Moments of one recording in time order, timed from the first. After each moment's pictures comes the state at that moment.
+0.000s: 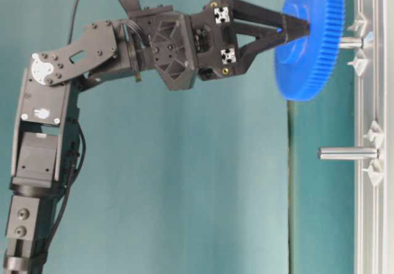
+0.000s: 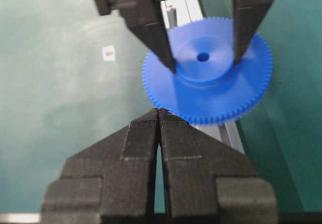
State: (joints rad) left arm 0.08 0.58 -0.51 0.03 1.22 0.21; right arm -0.06 -1.09 1.29 0.03 0.14 0.13
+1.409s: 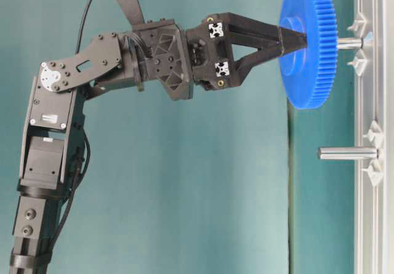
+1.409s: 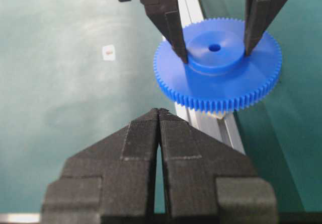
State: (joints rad) left arm 0.14 0.57 -0.49 0.02 1.23 0.25; right arm -0.06 -1.10 1.29 0.03 0.14 0.14
